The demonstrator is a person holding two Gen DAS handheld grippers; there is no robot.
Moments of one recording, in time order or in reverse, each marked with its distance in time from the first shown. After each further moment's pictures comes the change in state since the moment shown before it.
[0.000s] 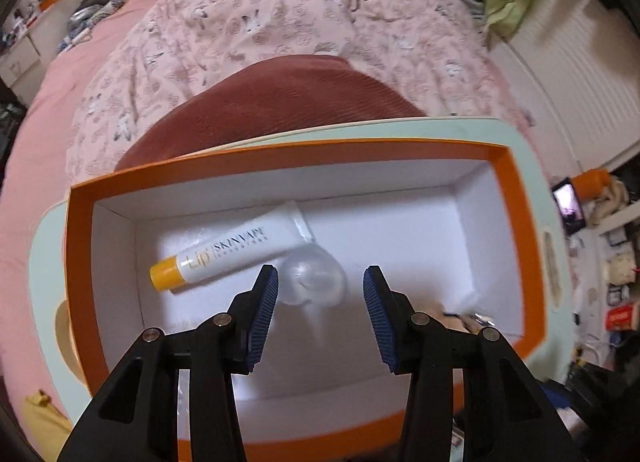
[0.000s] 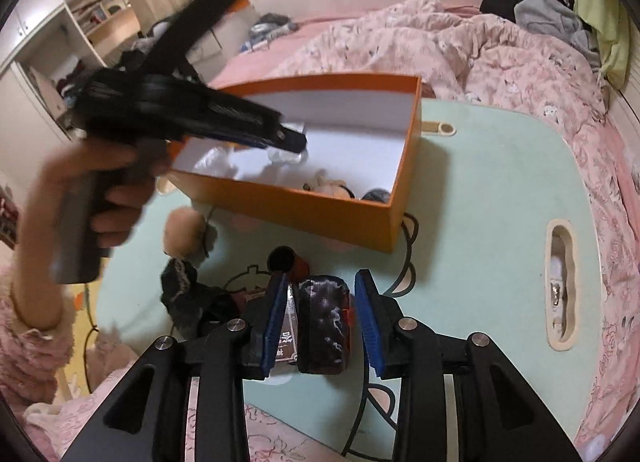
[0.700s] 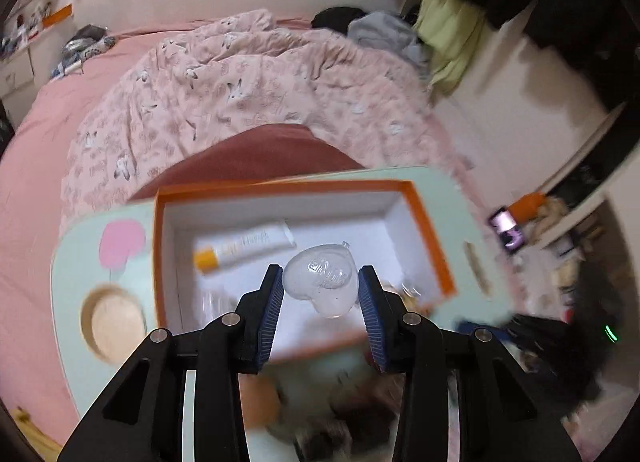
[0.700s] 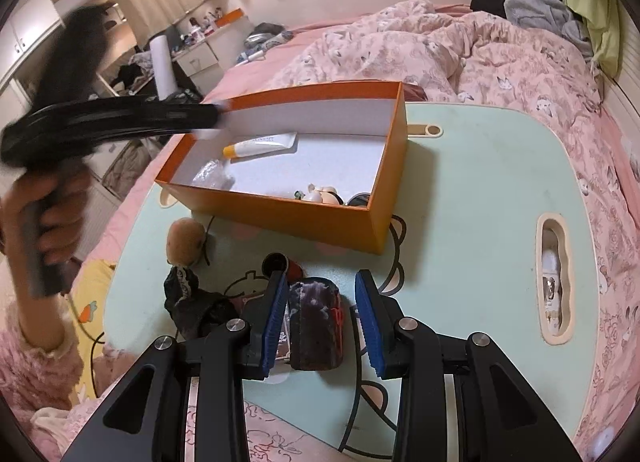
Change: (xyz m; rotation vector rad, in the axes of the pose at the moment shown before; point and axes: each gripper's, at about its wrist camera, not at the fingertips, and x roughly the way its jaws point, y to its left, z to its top) left arm -0.106 0.028 -0.060 0.028 -0.235 -0.228; right arm -0.004 -0.012 -0.001 0.037 -0.015 0.010
